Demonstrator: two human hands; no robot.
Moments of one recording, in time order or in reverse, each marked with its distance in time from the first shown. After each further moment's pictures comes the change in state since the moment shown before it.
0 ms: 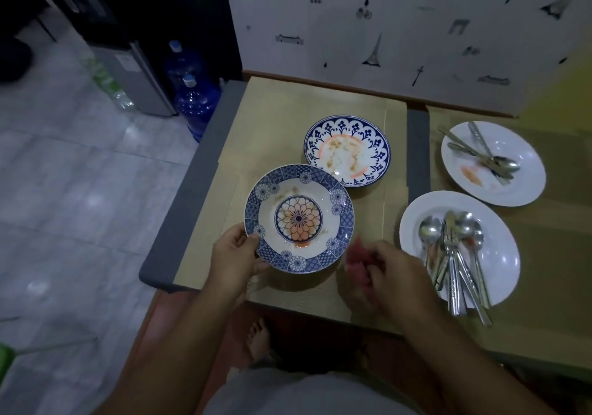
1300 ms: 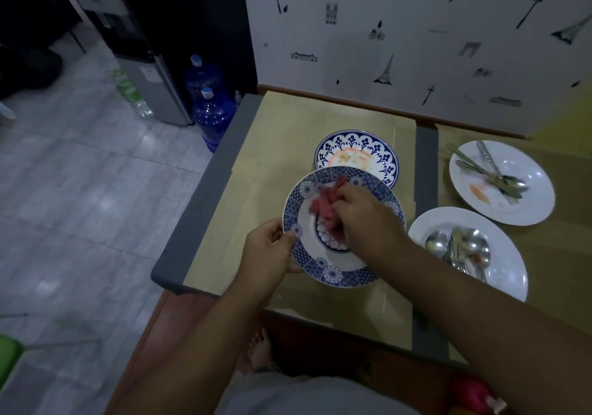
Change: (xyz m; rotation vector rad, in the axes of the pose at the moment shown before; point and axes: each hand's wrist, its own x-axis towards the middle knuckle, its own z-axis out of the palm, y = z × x) left_hand -0.037 0.033 0.033 0.088 -0.151 0.156; right_hand 0.085 -0.057 -0.007 -0.447 0.050 -0.631
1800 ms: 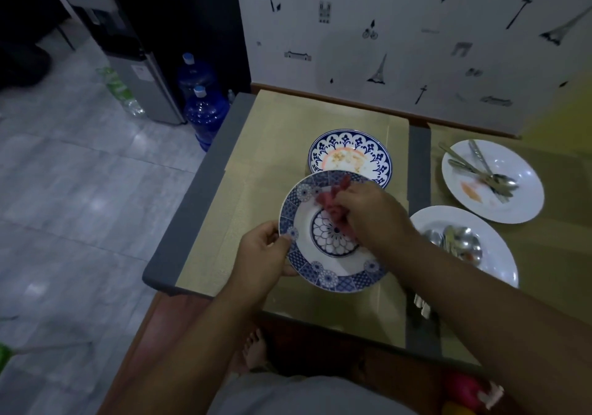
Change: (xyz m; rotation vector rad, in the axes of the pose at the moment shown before) left_hand -0.003 0.000 0.000 0.026 -0.030 0.023; right_hand 0.002 0.019 -0.011 0.124 0.012 0.010
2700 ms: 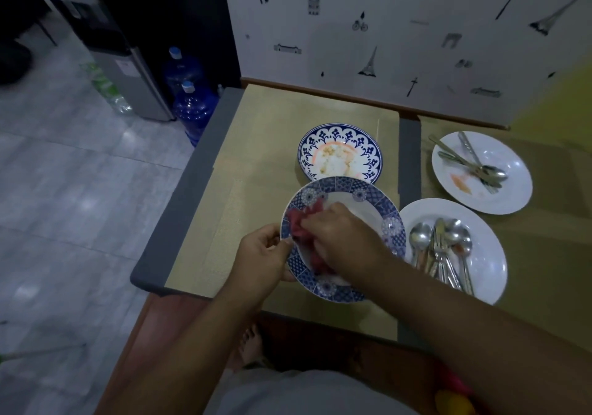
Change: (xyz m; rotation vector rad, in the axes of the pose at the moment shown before) left_hand -0.001 -0.007 0.010 -0.008 -0.069 -0.027; right_hand -0.024 -0.035 0.014 0.044 -0.152 -0.080
